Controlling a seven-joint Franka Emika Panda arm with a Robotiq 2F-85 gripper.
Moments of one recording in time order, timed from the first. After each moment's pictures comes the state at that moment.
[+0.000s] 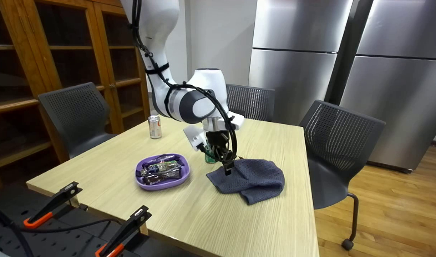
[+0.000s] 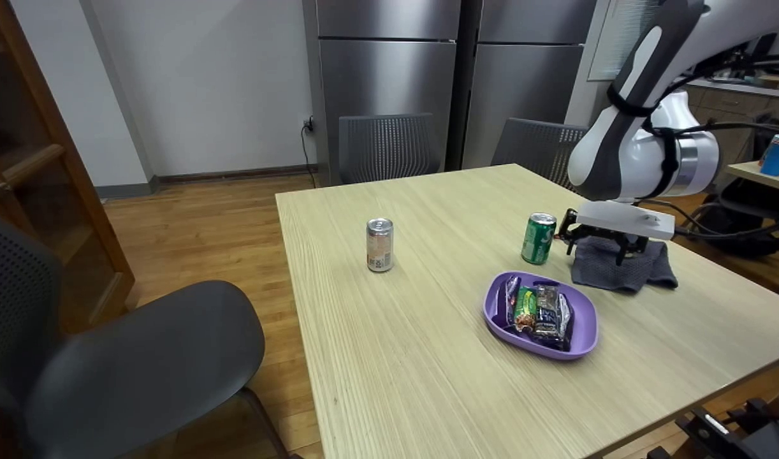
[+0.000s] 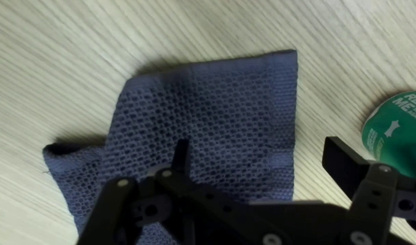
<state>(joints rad) 0.03 0.76 -0.28 -2.15 0.29 3.01 0.32</state>
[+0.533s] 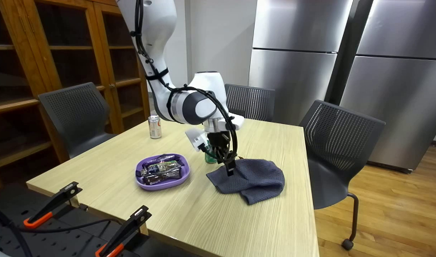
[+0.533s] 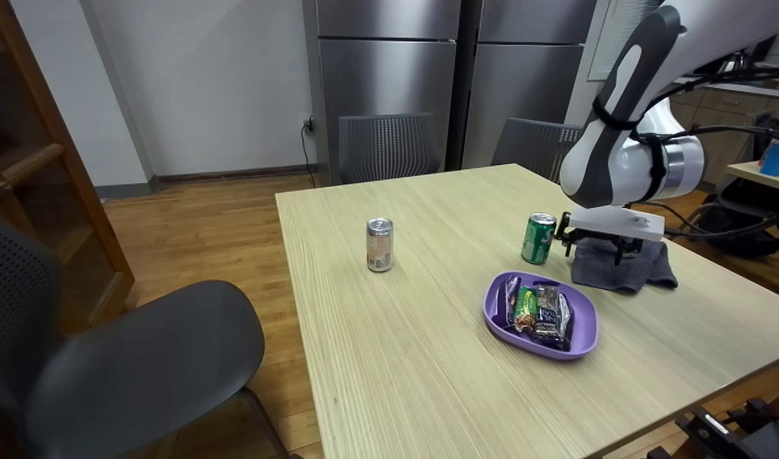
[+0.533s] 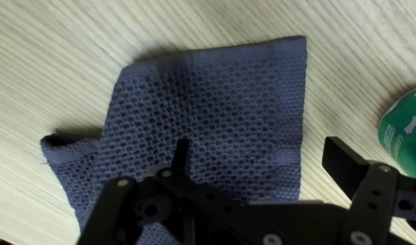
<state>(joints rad) 0.11 0.82 -0.35 -2.09 0.28 2.97 0.38</state>
